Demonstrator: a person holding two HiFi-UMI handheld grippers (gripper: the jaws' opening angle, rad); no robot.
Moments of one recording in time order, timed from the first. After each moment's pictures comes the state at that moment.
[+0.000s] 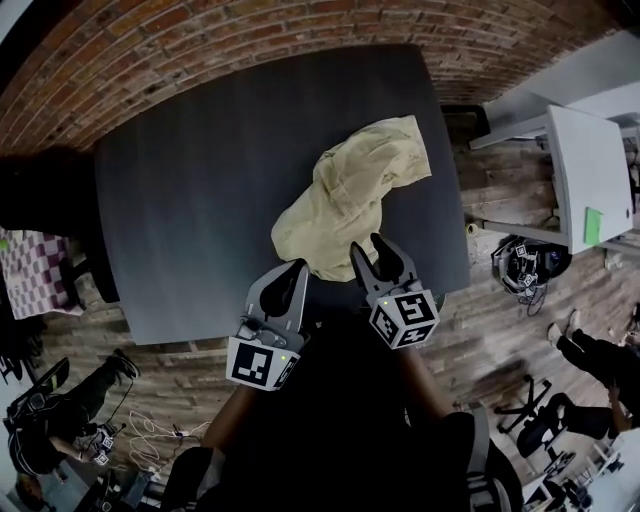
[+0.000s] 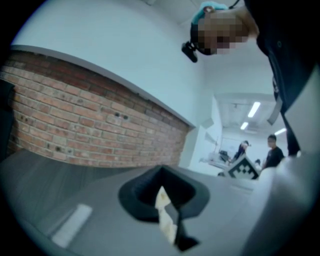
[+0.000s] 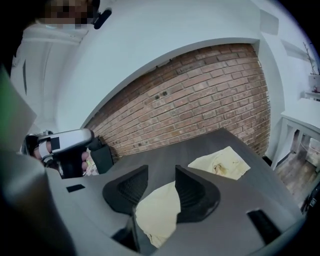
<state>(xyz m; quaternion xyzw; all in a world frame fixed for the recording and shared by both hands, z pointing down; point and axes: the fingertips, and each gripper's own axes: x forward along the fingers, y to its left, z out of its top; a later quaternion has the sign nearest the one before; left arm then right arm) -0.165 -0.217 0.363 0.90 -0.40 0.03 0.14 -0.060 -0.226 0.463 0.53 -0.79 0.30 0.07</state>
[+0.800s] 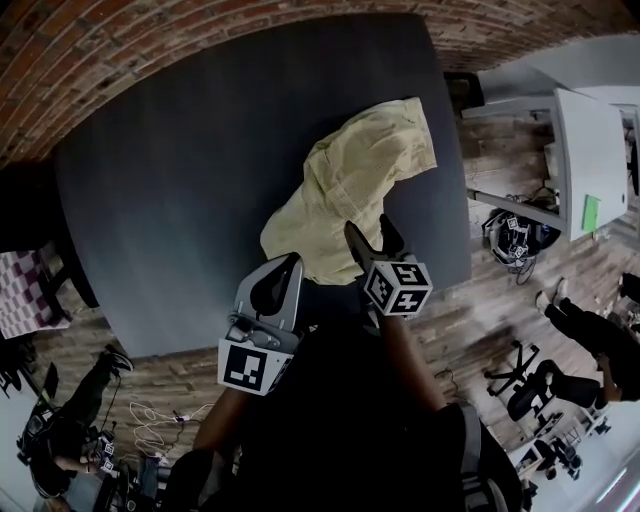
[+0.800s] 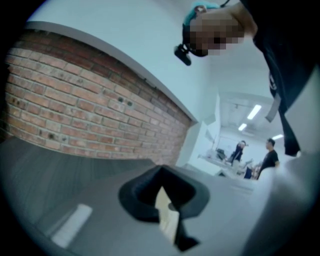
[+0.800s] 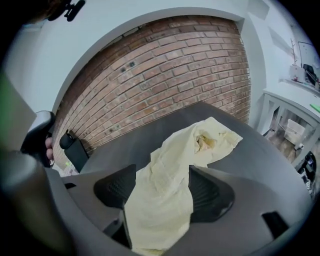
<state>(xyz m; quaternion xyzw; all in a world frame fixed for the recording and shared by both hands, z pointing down) -0.168 -0.281 0.414 0.90 -0.38 0.05 0.19 -0.032 -0.277 0.584 0.59 -0.68 0.40 0.14</state>
